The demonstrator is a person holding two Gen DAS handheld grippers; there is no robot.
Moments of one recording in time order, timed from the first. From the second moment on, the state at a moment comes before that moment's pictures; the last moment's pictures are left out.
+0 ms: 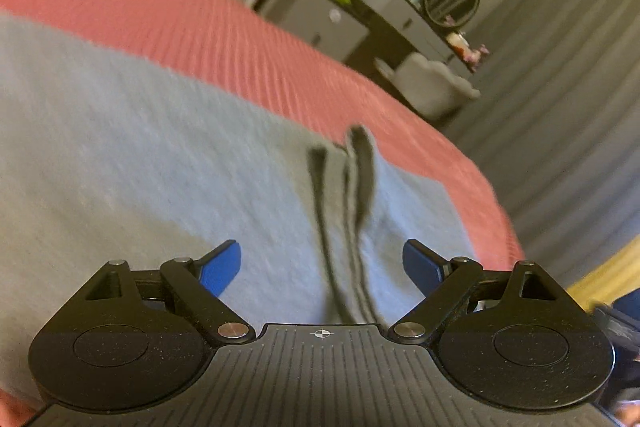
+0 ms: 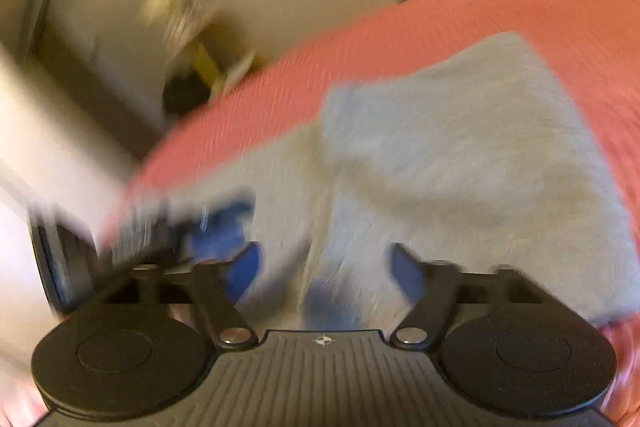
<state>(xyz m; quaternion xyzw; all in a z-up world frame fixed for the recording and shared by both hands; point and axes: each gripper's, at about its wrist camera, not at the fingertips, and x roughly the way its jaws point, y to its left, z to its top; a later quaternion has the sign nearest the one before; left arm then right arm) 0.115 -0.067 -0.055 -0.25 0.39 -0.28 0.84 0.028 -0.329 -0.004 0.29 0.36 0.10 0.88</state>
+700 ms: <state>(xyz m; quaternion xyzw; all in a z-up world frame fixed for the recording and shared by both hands) 0.158 -0.140 -0.084 -0.27 0.50 -0.29 0.77 -0.003 -0.386 -0.044 0.49 0.30 0.01 0.82</state>
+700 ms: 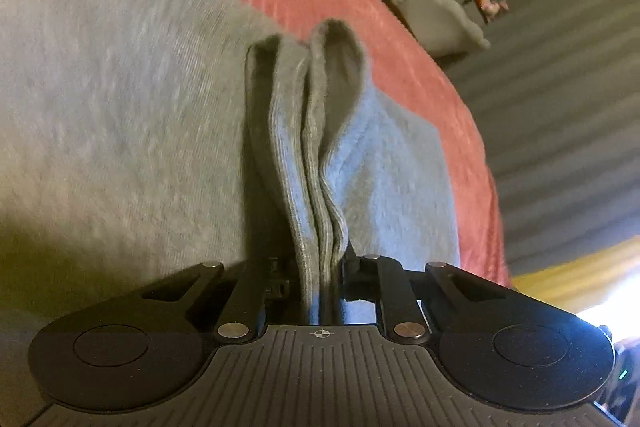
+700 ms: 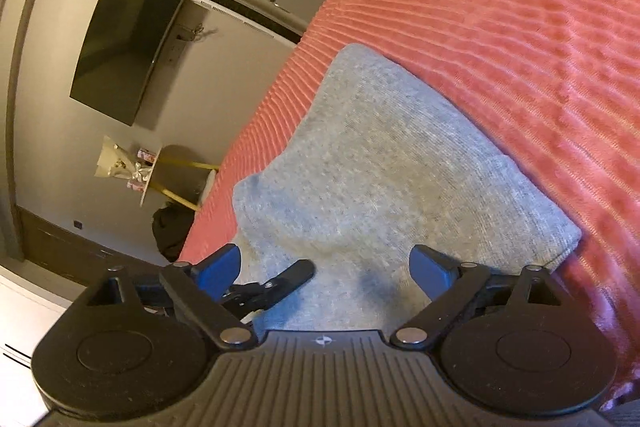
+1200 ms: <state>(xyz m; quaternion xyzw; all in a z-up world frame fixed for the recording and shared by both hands) 0.150 -0.042 -0.066 -0.22 0.45 -0.22 0.84 -0.007 -0.353 -0.022 0.41 0.37 -0.01 0.84</state>
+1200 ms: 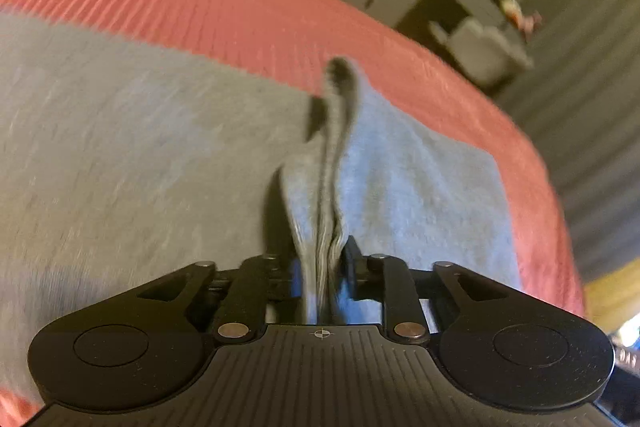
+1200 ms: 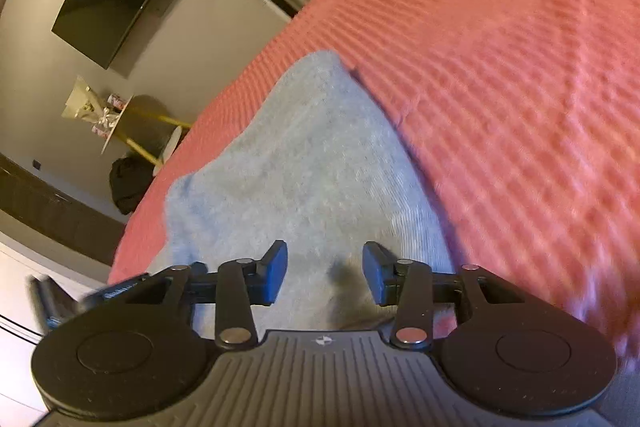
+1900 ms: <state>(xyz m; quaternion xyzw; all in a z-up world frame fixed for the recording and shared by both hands) 0.121 -0.035 -0.094 -0.31 0.44 -0.27 0.80 -0.023 -0.343 -0.064 0.56 0.33 -0.08 0.75</state>
